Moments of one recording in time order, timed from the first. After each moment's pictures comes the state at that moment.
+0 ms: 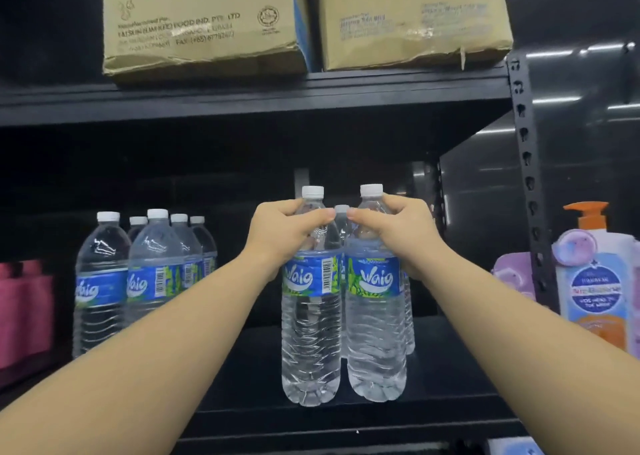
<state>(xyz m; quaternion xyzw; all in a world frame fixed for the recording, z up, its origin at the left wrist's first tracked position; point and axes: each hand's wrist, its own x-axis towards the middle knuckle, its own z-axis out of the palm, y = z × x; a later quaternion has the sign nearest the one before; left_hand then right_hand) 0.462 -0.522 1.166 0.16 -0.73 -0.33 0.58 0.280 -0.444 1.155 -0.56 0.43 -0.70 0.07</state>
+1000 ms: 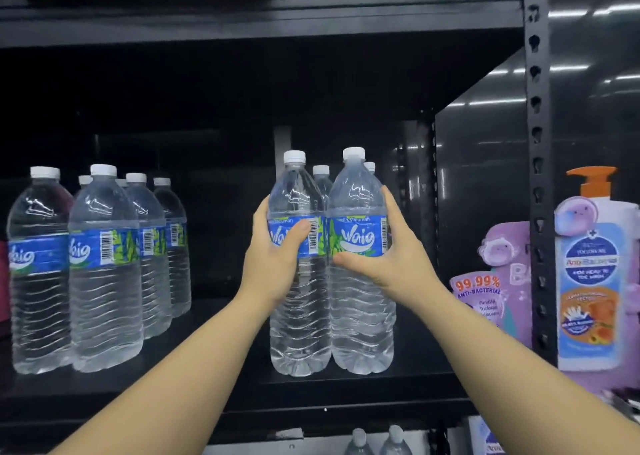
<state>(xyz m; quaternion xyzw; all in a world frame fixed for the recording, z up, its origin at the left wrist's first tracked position) 0.408 -0.564 1.067 0.19 -0.68 -0.31 0.63 0.228 -0.468 1.059 -0.62 0.47 -0.62 -0.02</state>
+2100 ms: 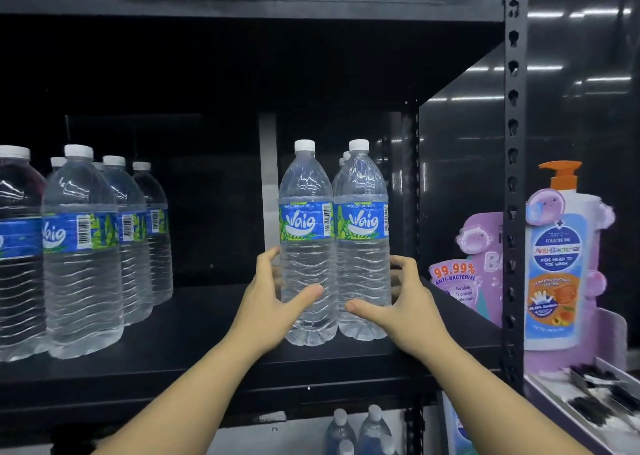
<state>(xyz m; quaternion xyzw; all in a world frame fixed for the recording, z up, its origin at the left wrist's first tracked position) 0.412 -0.572 0.987 0.25 -0.78 -0.28 0.50 0.200 -0.452 0.973 -0.55 0.59 -0.59 -0.01</state>
